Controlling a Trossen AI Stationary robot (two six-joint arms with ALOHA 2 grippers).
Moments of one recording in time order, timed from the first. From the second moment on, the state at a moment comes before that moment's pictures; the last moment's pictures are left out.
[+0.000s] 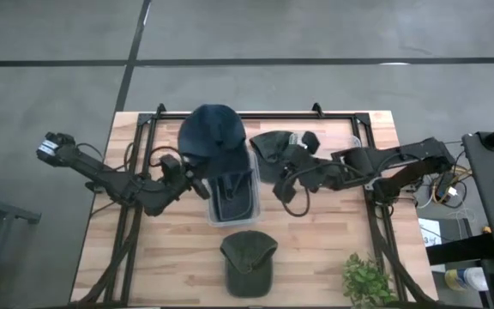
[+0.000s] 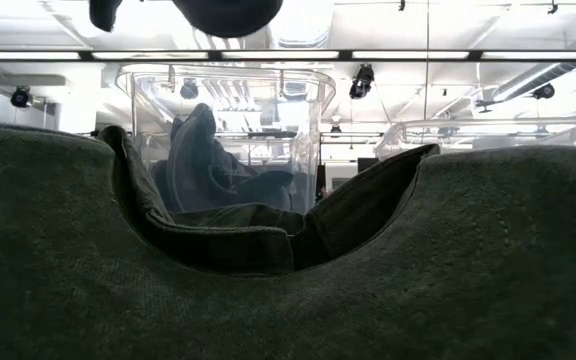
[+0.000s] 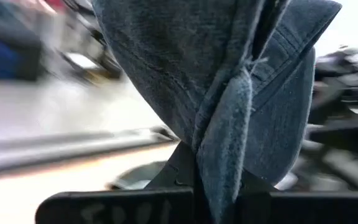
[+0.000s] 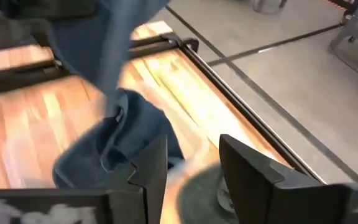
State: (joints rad) left arm -0.44 1.07 0.82 0.19 -1.21 -0.56; right arm 0.24 1.47 1.55 -0.77 0.70 0.40
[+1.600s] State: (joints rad) left arm -0.35 1.40 1.31 -0.84 -0.59 -1.73; right arm 0.28 0.98 1.14 -0.94 0.65 0.42
